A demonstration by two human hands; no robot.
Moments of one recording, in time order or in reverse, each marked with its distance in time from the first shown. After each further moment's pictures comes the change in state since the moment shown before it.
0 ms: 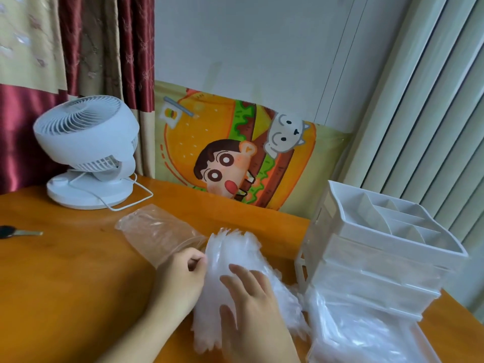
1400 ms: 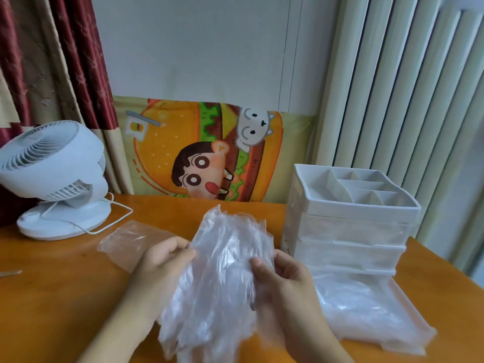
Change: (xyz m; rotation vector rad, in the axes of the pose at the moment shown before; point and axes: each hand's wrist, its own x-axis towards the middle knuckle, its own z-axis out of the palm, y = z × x) left_hand -0.022 0.069 -0.053 -0.307 -0.247 -0.056; right_hand -0.009 0.013 -0.060 1.415 0.265 0.572
